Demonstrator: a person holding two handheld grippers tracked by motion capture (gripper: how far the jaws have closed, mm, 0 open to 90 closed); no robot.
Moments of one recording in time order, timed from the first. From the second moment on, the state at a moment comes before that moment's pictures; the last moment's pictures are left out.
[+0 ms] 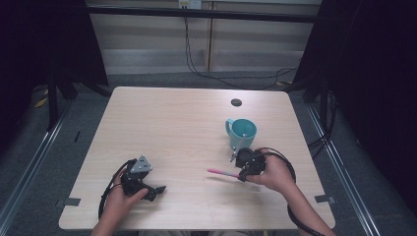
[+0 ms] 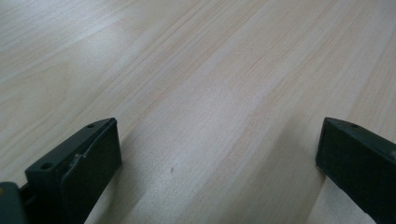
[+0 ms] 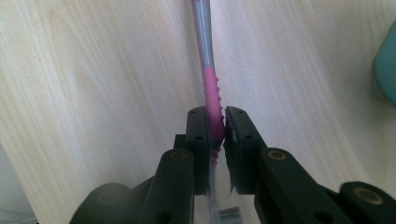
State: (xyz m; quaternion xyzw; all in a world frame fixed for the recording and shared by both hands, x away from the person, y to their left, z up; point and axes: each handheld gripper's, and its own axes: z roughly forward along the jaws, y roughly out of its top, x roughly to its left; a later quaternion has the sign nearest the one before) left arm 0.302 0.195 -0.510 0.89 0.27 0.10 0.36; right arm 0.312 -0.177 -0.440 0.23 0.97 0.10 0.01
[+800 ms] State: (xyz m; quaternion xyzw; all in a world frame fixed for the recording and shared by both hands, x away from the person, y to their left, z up) left arm 0.308 0.156 -0.482 0.94 0.20 0.09 0.28; right arm 0.319 -0.175 -0.434 0.22 0.97 0.09 0.00
